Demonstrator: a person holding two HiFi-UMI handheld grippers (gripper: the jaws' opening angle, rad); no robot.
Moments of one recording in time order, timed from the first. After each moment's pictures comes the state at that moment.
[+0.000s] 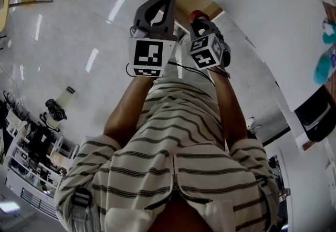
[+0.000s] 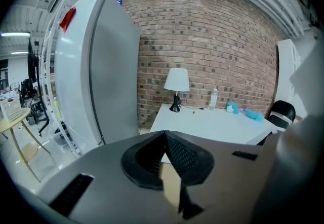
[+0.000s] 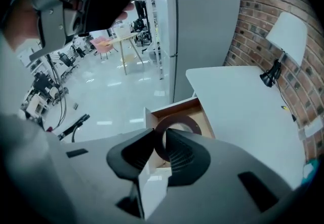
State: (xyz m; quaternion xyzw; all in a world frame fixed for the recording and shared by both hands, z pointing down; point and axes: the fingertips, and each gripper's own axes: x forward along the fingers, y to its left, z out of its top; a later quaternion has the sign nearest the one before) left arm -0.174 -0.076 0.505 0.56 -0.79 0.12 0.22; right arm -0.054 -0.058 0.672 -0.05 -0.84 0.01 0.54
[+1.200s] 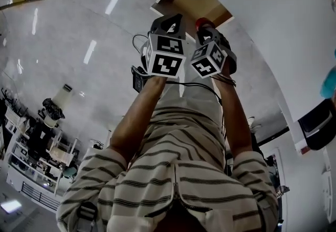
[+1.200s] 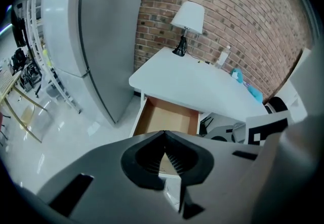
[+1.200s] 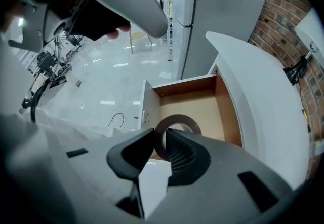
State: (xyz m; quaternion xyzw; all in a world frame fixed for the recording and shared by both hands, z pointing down) left arm -0.130 -0.059 0.696 0.51 -0.69 0.19 0.48; right arm -0.029 -0.058 0.785 -0.11 -0.78 -0.04 0.61
